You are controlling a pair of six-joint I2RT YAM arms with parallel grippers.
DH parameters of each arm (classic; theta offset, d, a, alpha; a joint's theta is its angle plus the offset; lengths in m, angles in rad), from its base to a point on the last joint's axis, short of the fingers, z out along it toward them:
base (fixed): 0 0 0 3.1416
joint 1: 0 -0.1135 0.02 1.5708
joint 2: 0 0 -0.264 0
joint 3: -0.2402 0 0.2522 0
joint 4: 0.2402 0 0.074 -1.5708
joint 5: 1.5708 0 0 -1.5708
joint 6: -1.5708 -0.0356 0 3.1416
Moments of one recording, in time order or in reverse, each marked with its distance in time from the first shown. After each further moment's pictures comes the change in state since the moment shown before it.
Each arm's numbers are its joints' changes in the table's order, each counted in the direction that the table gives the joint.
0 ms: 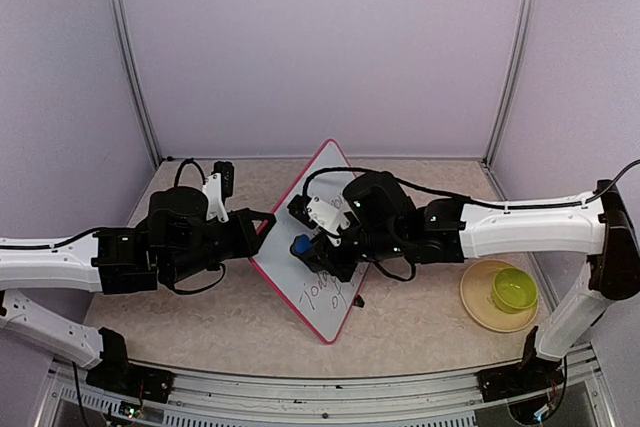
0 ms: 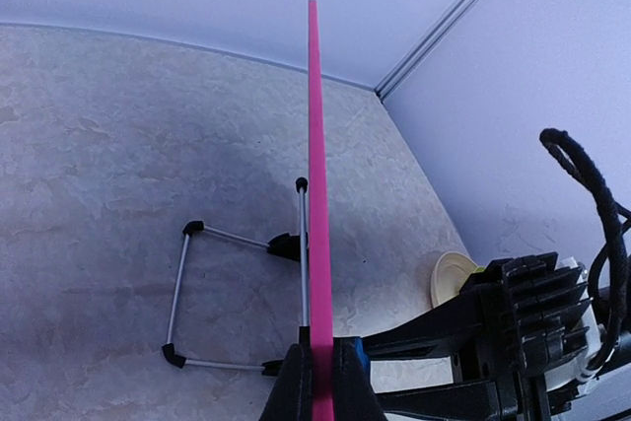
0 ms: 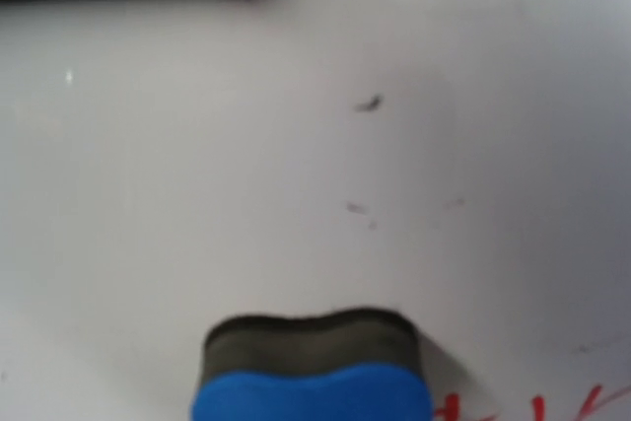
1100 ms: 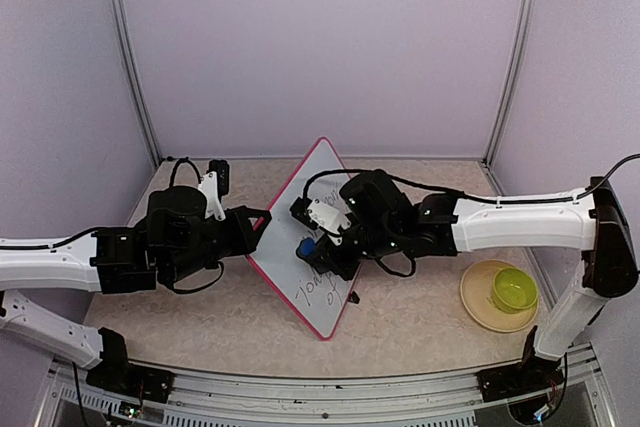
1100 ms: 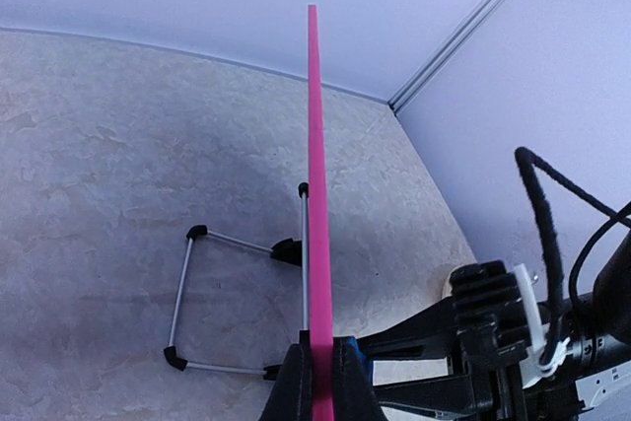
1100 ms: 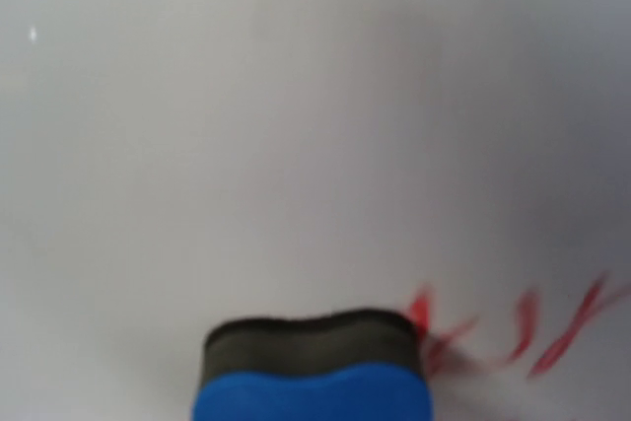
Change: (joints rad) left arm -0.005 -0.006 0.000 0.011 -0.043 0.000; right arm 0.036 0.037 -0.012 0.062 -0.039 0.004
